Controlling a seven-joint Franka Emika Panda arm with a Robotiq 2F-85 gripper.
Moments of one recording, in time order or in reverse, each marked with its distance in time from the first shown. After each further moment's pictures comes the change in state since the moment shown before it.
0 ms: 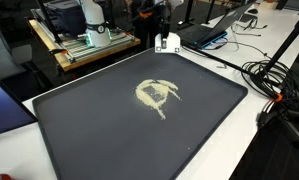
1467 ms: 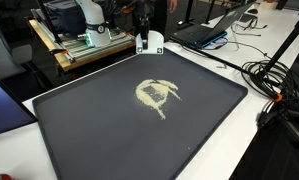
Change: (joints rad) arm -0.108 -0.151 -0.158 -0.130 0.572 0.213 -0.437
